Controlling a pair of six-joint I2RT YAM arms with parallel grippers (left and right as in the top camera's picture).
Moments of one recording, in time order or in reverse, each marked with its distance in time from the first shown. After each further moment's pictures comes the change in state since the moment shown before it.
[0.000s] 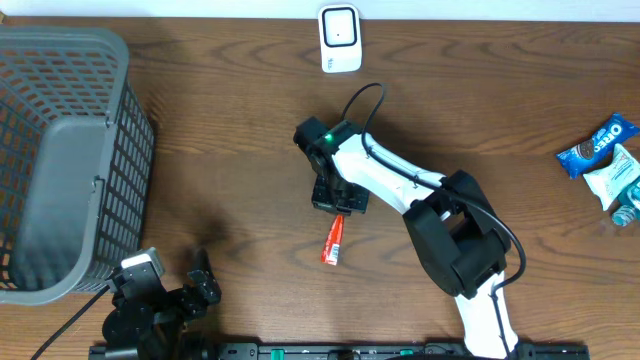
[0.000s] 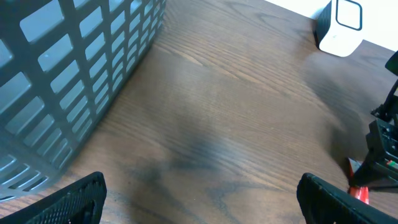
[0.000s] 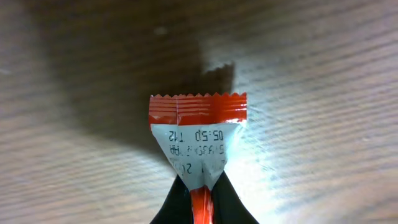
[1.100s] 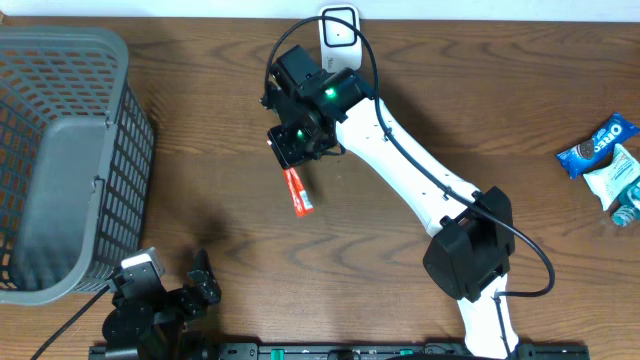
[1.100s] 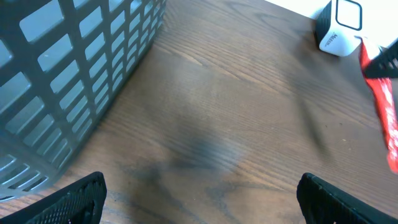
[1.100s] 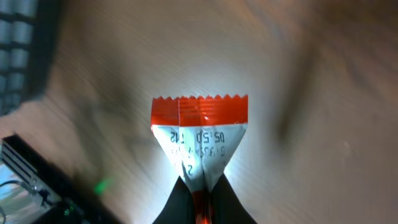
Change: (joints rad) left arm 0.000 0.000 0.000 0.000 0.000 0.000; right arm 0.000 -0.029 0.470 -0.085 -0.251 -0.673
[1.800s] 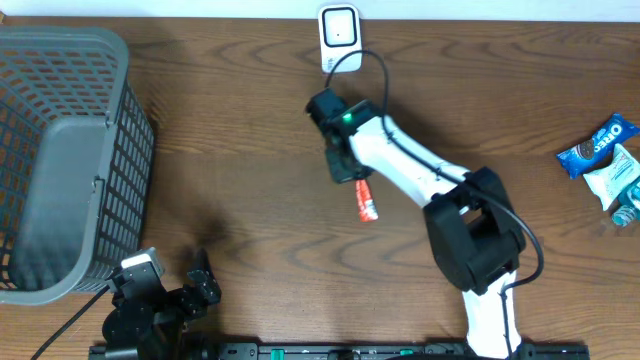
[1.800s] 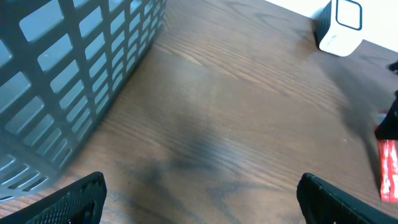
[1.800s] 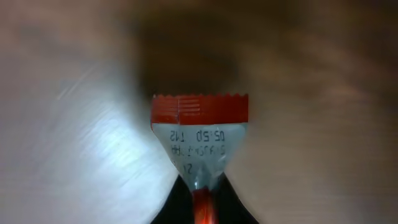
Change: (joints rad) left arm 0.000 0.000 0.000 0.000 0.000 0.000; right arm -0.117 -0.008 -0.414 0.218 0.518 0.140
